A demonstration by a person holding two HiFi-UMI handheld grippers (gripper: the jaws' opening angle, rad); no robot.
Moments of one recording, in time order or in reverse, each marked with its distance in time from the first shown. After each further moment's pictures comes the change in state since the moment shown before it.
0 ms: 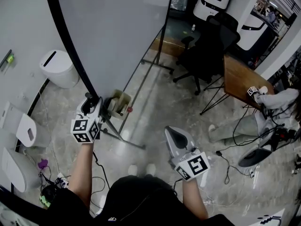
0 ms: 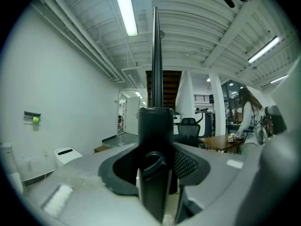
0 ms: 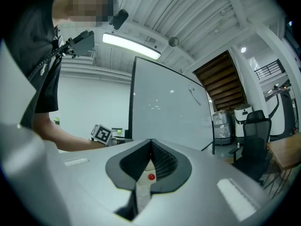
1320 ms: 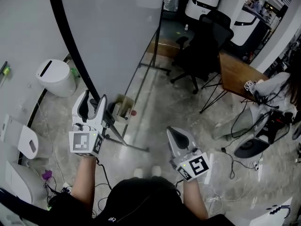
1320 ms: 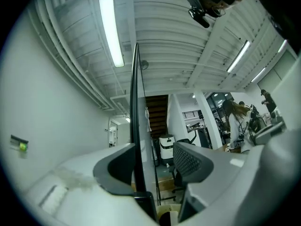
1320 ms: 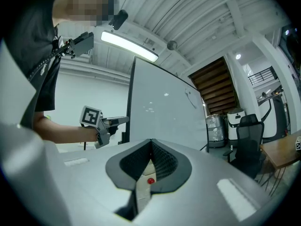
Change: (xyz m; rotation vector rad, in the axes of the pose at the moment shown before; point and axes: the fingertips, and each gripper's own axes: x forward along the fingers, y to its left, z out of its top) left arm -0.051 -0.034 0.123 0.157 -0.323 -0.079; right arm 0.013 0.024 0.001 -0.012 -0.035 -0.089
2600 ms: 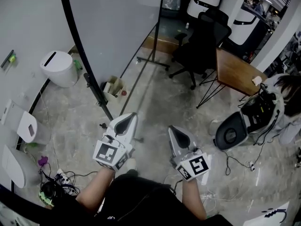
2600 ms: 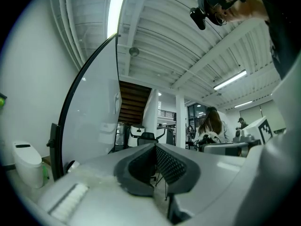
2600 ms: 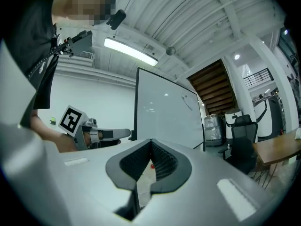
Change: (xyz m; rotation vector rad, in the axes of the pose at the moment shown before) left arm -0.099 -0.252 -0.006 -0.246 0.122 -0.304; right arm -0.139 0.002 0.006 0.010 0.000 0.005
